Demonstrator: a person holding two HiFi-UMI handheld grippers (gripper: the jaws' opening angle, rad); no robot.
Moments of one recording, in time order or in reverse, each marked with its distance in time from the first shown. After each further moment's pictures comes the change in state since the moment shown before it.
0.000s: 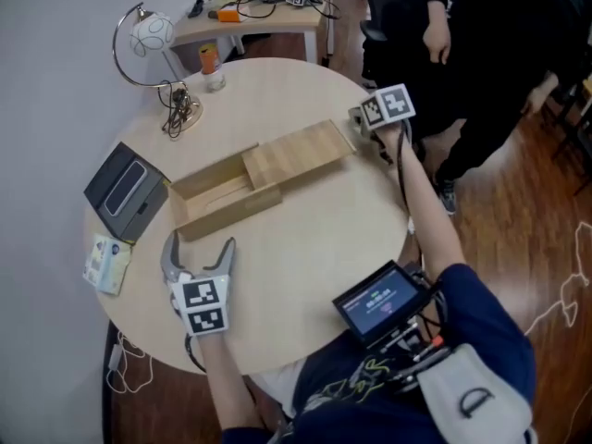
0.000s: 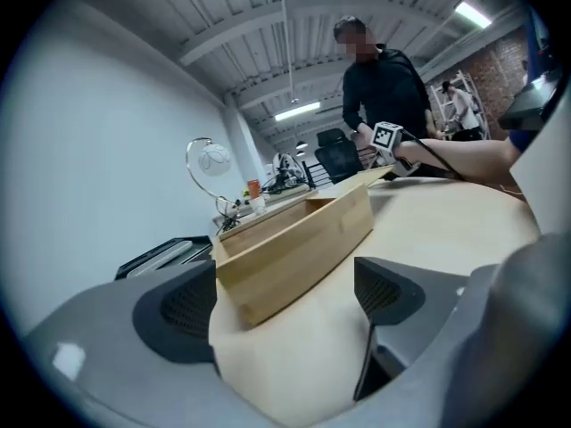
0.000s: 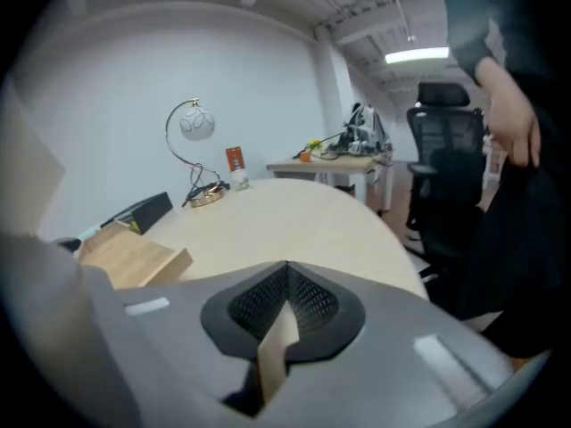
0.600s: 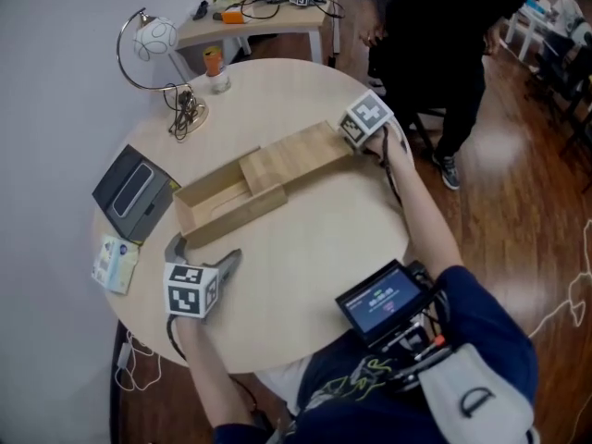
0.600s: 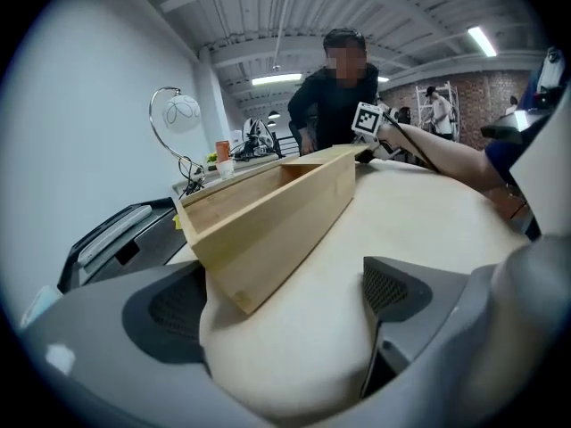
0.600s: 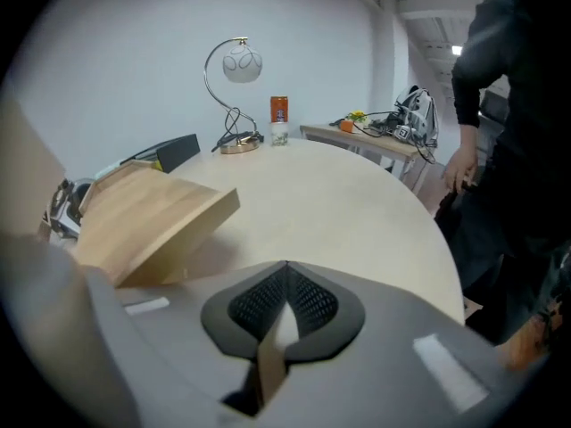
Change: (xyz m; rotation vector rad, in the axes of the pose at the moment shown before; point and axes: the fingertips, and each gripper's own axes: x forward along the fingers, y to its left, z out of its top) left arm 0.018 -0.011 -0.033 -0.035 0.202 -0.278; right arm 0.017 0.050 -0.036 -0.274 0.268 0.046
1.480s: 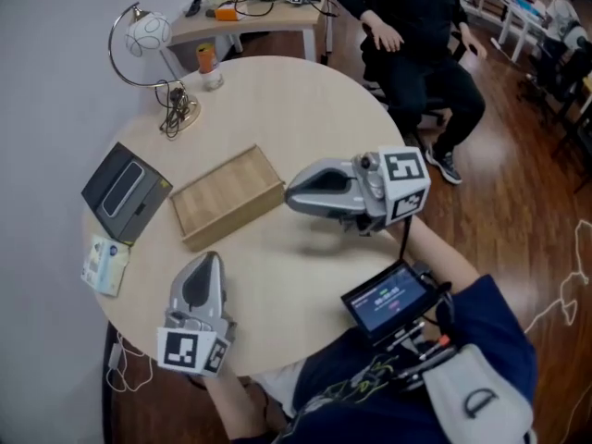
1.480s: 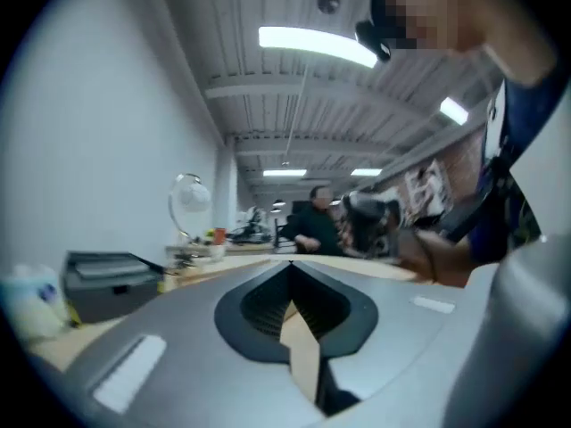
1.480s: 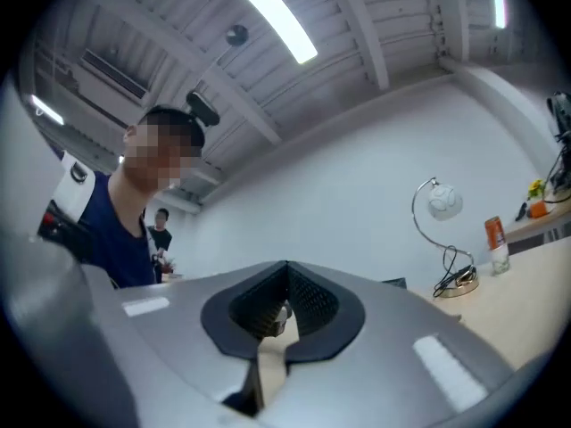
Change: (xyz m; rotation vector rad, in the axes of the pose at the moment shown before) left arm -0.105 -0.057 0.074 -0.123 -0.651 -0.016; right arm -0.224 0.269 0.042 -0.234 -0.954 1.082
